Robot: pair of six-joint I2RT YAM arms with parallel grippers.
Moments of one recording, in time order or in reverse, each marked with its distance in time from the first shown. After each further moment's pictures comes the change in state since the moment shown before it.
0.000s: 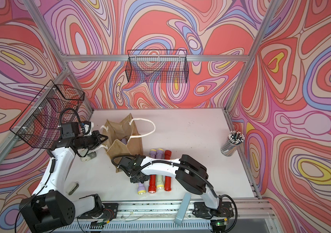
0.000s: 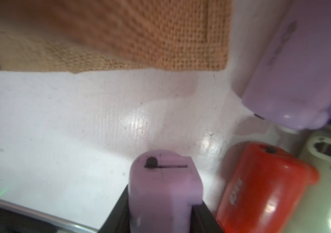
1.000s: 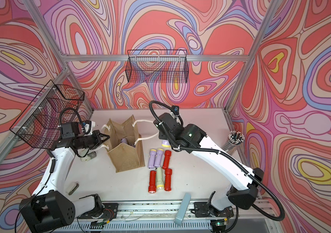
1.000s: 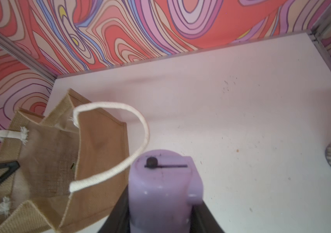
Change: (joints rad) left arm 0.000 -0.003 0.000 0.010 0.107 0.015; right arm -0.307 -0.499 0.256 -0.164 0.465 -0.252
